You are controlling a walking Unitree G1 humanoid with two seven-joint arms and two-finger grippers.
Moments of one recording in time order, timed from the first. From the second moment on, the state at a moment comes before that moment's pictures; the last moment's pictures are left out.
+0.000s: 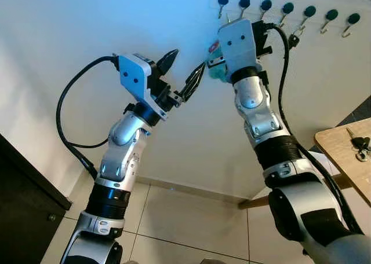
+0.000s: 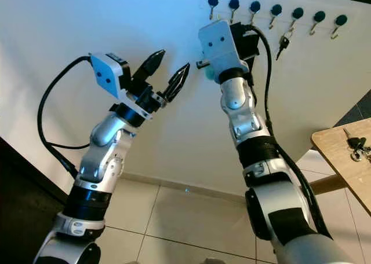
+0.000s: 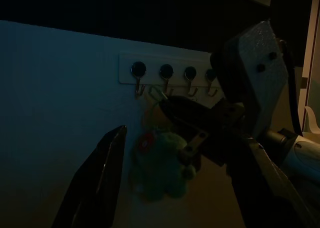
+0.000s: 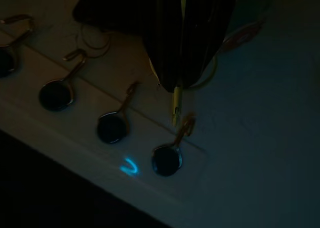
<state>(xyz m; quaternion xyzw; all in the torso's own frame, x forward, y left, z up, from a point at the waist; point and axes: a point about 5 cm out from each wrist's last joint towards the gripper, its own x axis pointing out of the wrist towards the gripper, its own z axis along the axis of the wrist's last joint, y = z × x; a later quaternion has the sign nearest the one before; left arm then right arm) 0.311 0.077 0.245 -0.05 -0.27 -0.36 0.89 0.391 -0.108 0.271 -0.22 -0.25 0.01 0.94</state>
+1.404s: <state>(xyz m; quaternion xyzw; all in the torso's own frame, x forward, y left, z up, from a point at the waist) 0.311 0.077 0.245 -0.05 -0.27 -0.36 0.89 0.394 -0.106 0.282 -0.29 -0.27 0.02 0.92</state>
